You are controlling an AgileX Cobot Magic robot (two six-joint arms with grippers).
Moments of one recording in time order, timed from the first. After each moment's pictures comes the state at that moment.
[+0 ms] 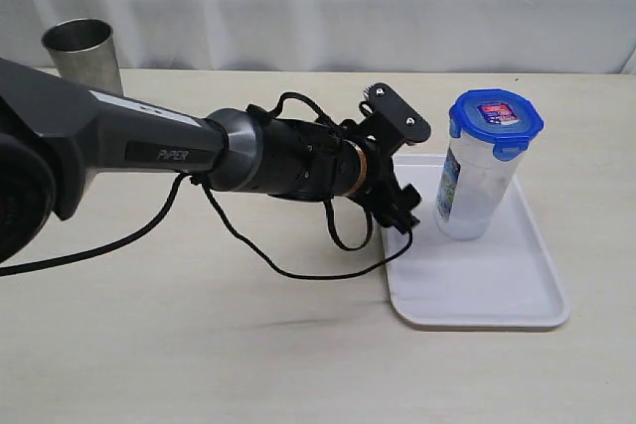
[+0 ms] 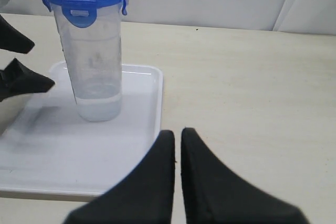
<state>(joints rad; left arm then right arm) -0.80 2.28 -1.50 1.12 0.11 -0.86 0.01 0.00 0.00 -0.17 0.38 0.07</state>
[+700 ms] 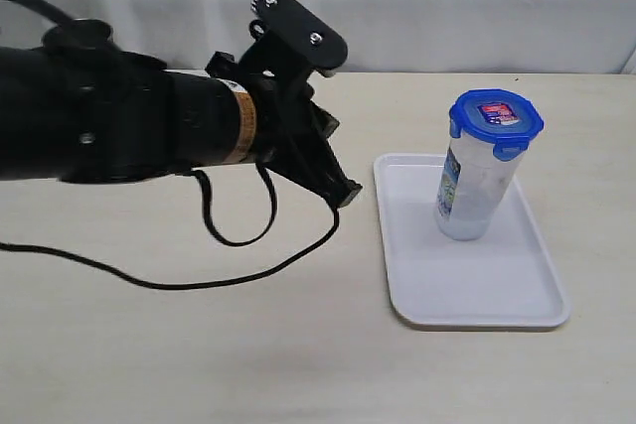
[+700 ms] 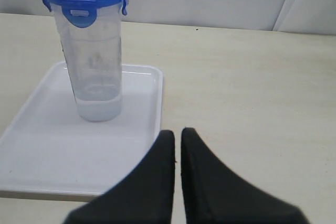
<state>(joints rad) -0.80 1.64 -1.02 1.06 0.12 -0.87 0.01 0.00 0.00 -0.17 0.38 0.07</state>
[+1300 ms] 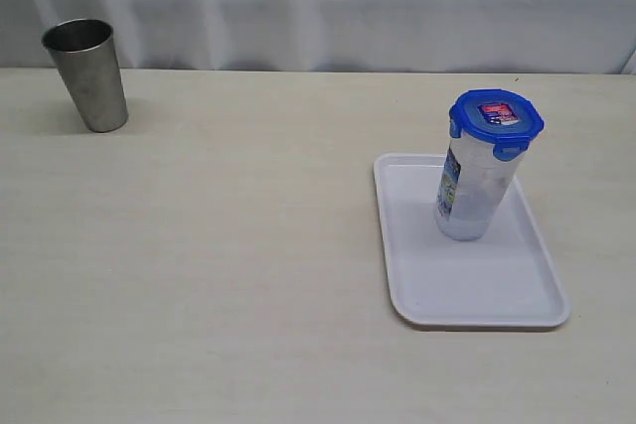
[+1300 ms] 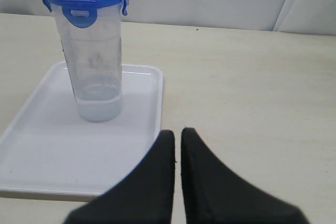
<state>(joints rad) -0.80 0.56 -0.59 0.99 0.08 -0.96 0.01 0.00 0.00 -0.17 0.38 0.07</state>
